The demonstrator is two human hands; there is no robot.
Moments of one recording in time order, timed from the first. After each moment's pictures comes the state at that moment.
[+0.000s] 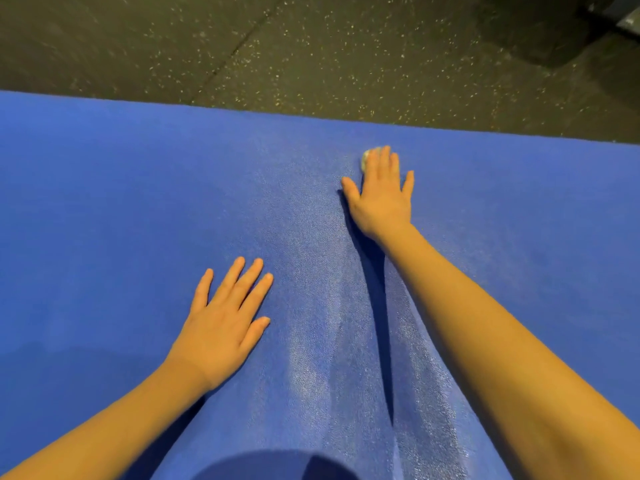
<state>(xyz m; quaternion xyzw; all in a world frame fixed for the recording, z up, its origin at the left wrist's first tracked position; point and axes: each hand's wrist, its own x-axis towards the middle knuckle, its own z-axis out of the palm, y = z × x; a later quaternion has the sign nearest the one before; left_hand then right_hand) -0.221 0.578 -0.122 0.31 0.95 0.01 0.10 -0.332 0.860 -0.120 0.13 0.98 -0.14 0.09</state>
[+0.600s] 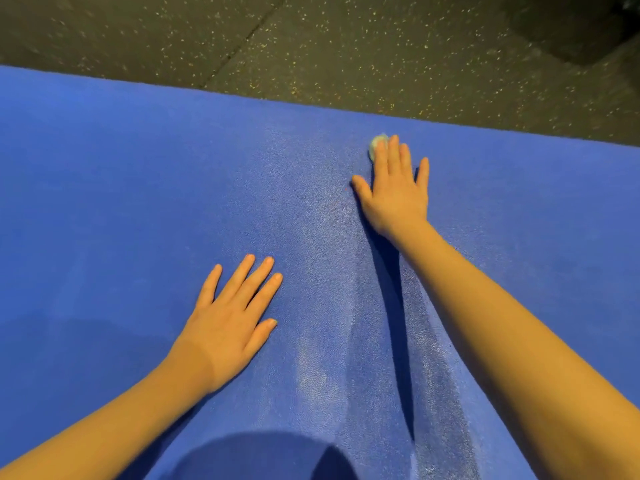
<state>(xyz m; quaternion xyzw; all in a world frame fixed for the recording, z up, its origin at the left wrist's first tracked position) -0.222 0.573 -0.122 0.32 0.94 0.00 0.11 -0.338 0.860 -0.125 0.10 0.99 -0.08 0.07</state>
